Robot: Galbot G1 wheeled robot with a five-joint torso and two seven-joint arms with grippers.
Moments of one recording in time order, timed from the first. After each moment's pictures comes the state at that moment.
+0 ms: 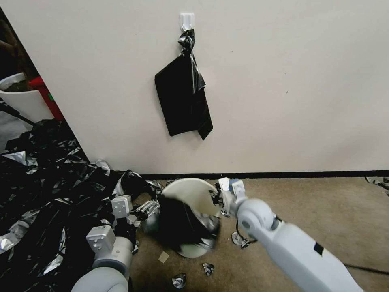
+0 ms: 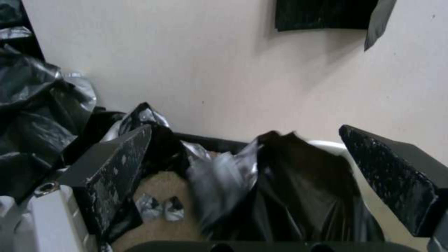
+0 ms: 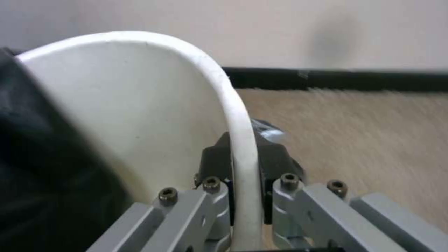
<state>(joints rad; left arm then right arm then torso) 1.69 -1.27 -0.38 -2.41 -0.43 0.38 -0.43 -0.96 1.04 -0.21 1.85 0.91 -0.46 0.68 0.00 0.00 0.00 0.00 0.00</state>
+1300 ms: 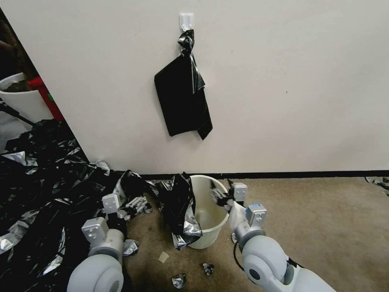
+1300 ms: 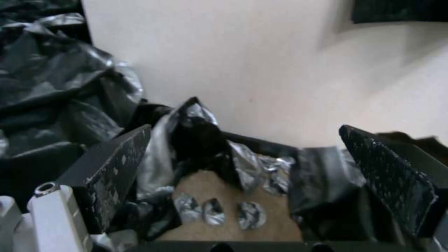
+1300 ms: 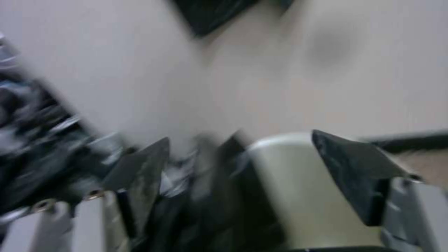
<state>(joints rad) 1.62 -1.26 -0.51 -2.28 -0.53 0.37 -0.45 -1.13 1.08 -0.17 2.10 0.81 -0.23 0.56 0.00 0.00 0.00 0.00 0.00</state>
